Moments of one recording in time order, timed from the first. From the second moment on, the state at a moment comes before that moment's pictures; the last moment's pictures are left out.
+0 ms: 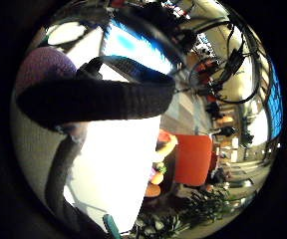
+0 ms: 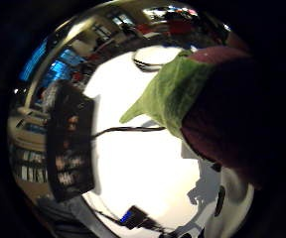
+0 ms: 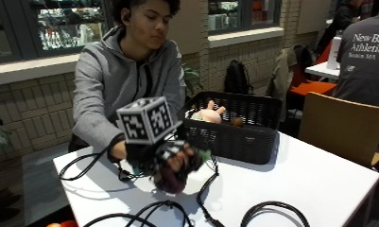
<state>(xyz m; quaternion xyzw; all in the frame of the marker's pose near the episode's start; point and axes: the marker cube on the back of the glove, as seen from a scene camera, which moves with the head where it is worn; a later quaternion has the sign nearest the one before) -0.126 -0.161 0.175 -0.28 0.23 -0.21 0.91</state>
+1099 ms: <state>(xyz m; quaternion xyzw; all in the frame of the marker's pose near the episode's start) -0.302 -0.067 0.138 -0.37 0.28 -0.40 0.79</state>
